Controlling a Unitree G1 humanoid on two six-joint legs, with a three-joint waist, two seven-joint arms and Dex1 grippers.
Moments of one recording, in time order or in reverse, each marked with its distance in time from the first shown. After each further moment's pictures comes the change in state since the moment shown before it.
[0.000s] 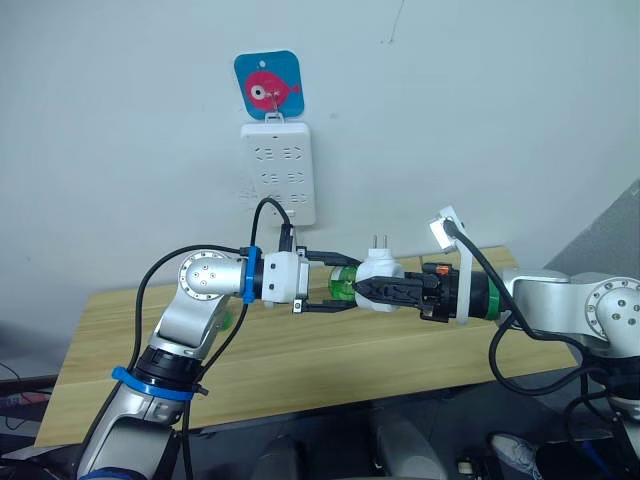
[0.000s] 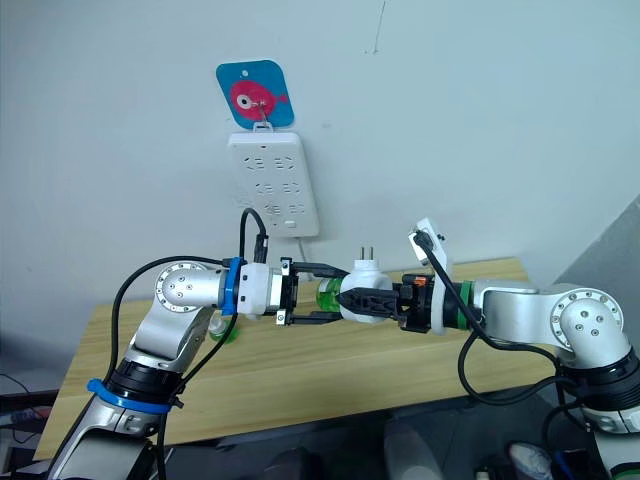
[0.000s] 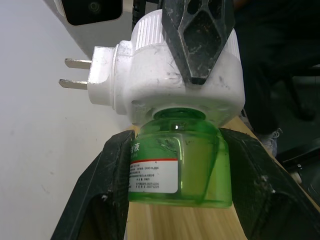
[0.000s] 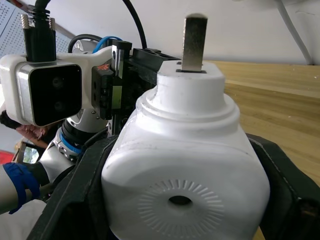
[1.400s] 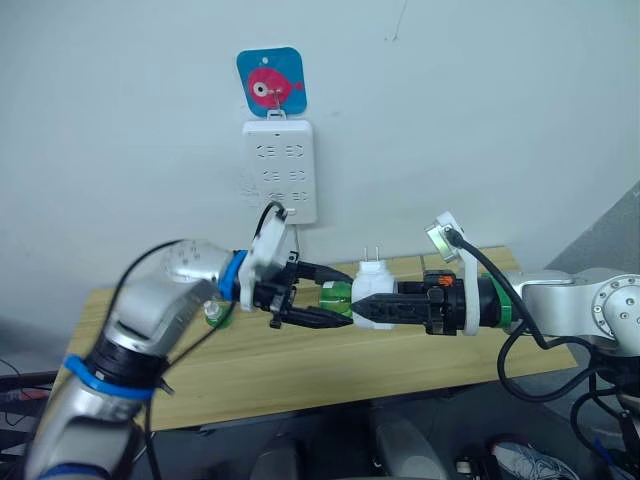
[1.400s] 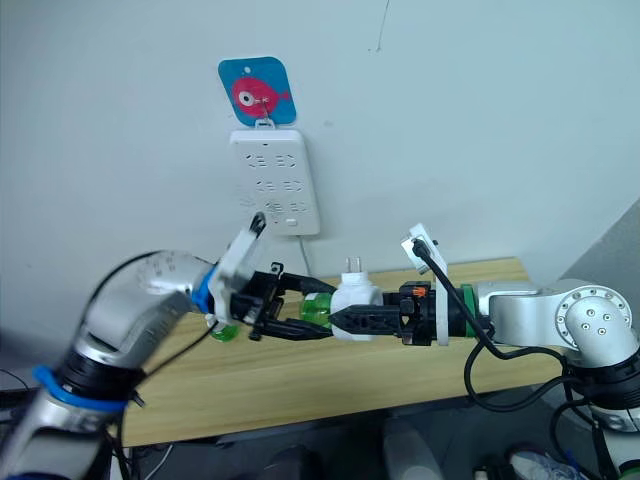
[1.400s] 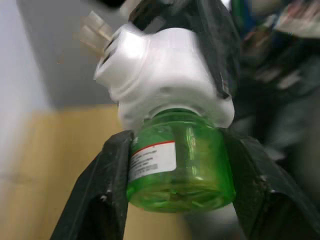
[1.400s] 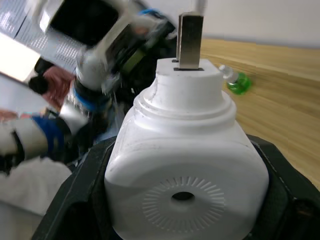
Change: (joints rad) left arm -0.129 0.271 -0.016 -0.172 -0.594 0.973 -0.038; right arm -0.042 -0.052 0.014 -0.068 0.000 0.048 0.178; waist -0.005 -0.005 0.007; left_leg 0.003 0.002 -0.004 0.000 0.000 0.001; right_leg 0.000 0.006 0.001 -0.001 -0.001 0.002
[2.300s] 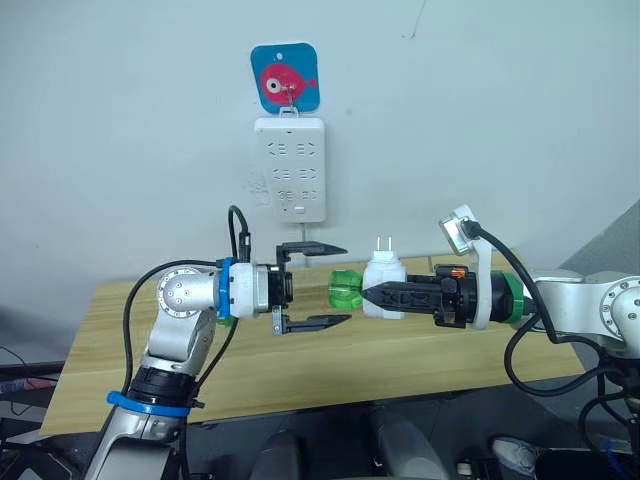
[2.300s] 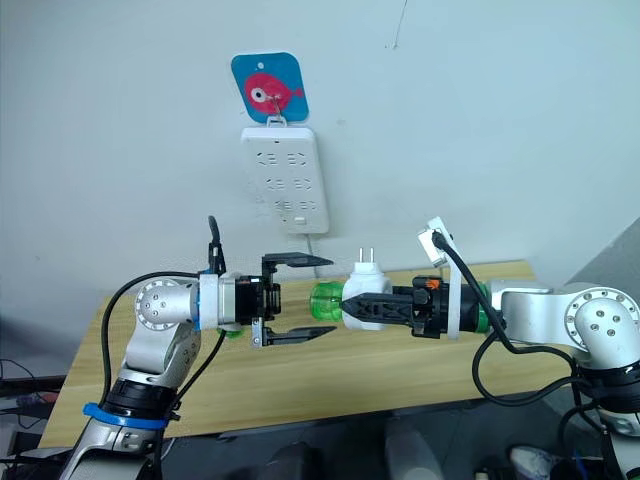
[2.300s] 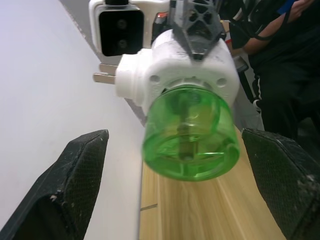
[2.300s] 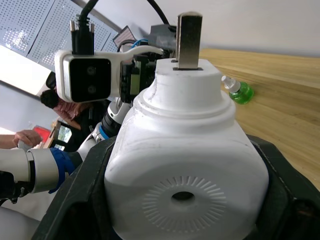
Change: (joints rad) left arm 0.234 -0.324 0.106 0.193 0.449 -1.139 -0.028; right arm 0.060 -0.020 -0.036 0.072 -0.001 -0.028 0.040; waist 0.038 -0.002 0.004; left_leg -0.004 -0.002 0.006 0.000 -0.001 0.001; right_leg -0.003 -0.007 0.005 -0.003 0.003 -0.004
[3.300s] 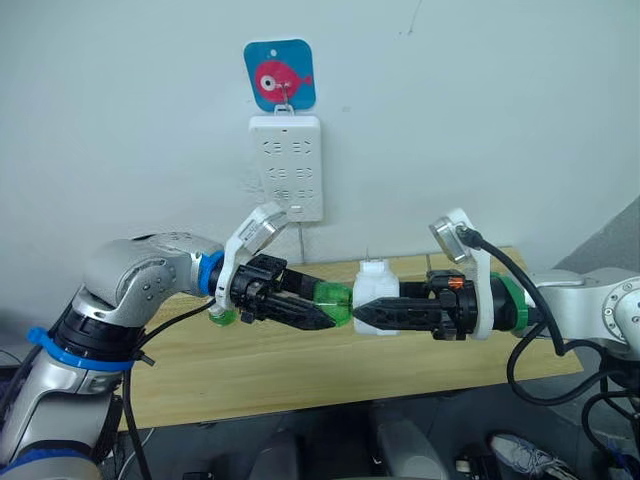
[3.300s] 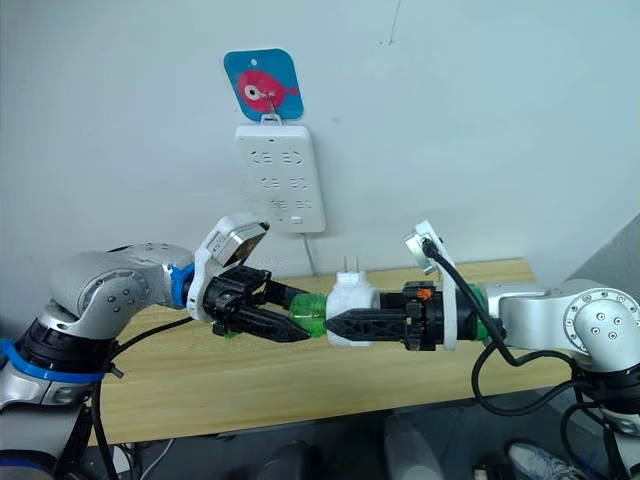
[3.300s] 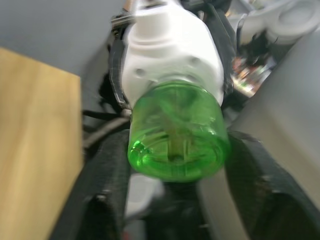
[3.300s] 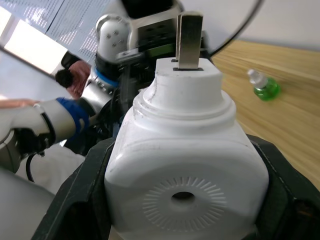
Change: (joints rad) left arm -0.205 0.339 -0.072 -0.149 -0.404 1.149 -0.046; right arm 0.010 -0.034 0.033 -0.038 0.008 -0.012 0.046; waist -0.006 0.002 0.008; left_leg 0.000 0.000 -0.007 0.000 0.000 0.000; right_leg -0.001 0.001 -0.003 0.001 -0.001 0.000
